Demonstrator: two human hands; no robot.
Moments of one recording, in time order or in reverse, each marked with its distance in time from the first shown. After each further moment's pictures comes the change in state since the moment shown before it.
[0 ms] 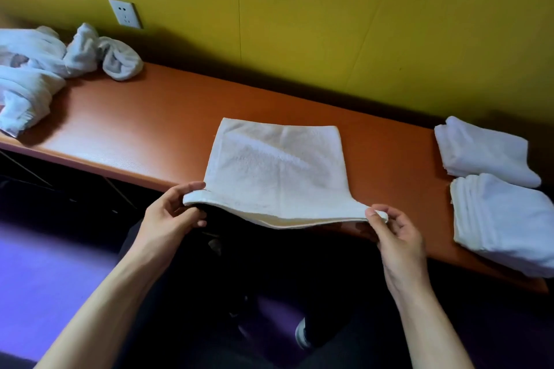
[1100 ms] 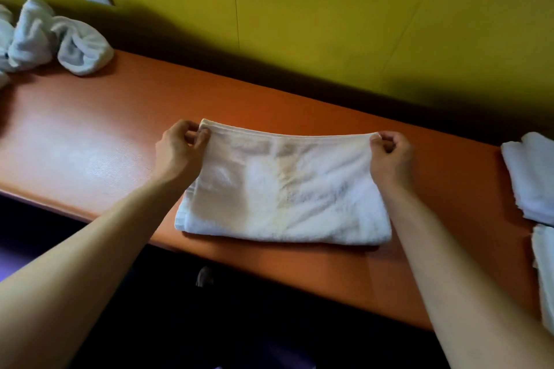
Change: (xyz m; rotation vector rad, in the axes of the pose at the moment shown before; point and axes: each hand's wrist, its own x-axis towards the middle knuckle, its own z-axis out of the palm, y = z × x) left_hand 0.271 -0.007 0.050 0.703 0.294 0.231; right_hand 0.275 0.017 0.133 -0.523 0.098 -0.229
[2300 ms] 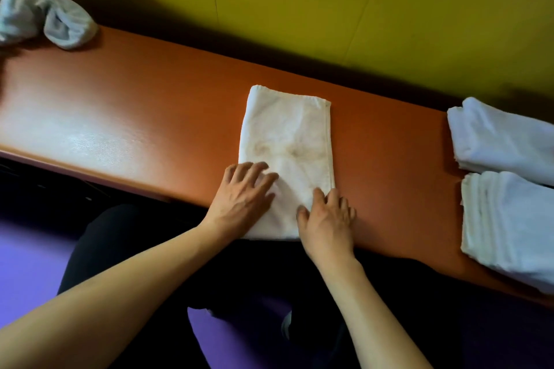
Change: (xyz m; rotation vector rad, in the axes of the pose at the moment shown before) left_hand -0.190 0.038 0.054 0.580 -0.340 0.796; right_hand -0.212 0.006 -0.061 -0.896 -0.379 -0.171
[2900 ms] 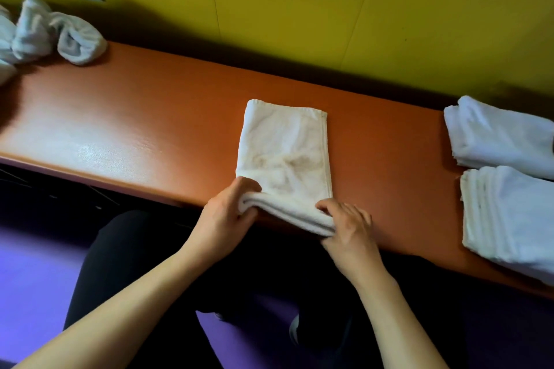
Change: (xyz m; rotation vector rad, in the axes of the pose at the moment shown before) left_hand -0.050 0.004 -0.044 -0.672 0.124 -0.236; right_hand -0.022 0.047 -0.014 0.352 0.041 -0.267
